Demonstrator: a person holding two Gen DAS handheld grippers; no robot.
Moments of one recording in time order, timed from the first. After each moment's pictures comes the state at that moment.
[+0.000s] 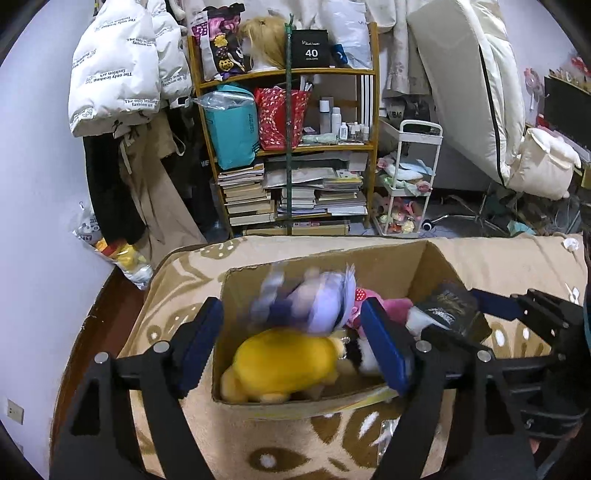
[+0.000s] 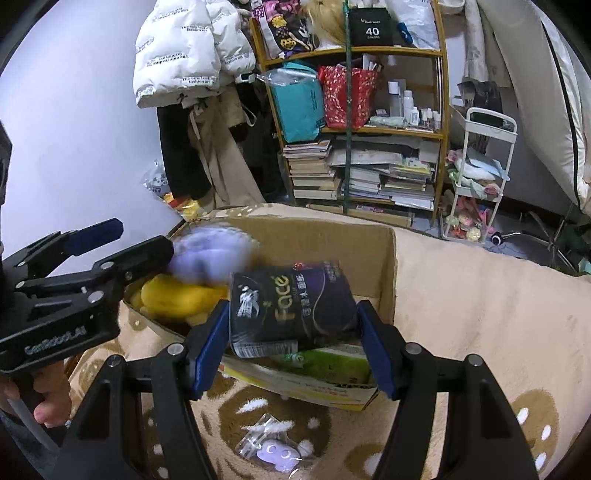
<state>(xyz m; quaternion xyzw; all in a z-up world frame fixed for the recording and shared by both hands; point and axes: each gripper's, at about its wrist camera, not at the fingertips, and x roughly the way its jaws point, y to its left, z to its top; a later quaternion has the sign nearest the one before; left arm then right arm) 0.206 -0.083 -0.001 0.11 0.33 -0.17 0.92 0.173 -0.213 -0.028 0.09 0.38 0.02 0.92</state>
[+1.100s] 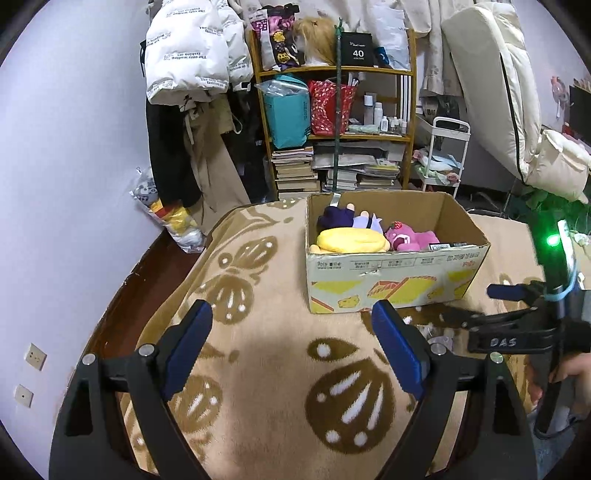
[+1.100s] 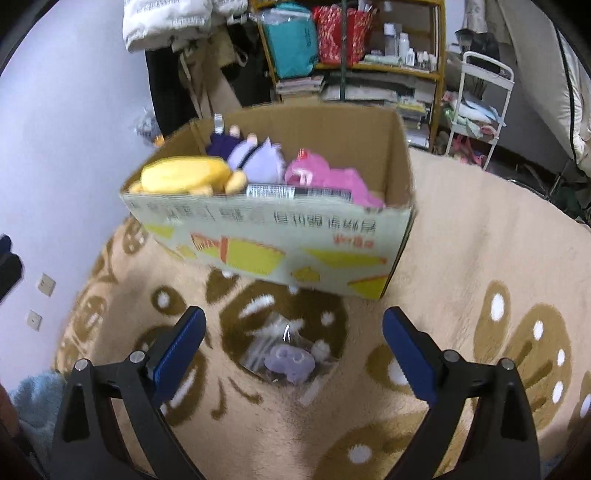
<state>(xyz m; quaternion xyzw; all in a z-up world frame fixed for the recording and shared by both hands) 0.088 0.013 0.005 0.09 0.35 -0.10 0.93 0.129 -0.191 -0.077 0.09 0.49 0.02 0.87</state>
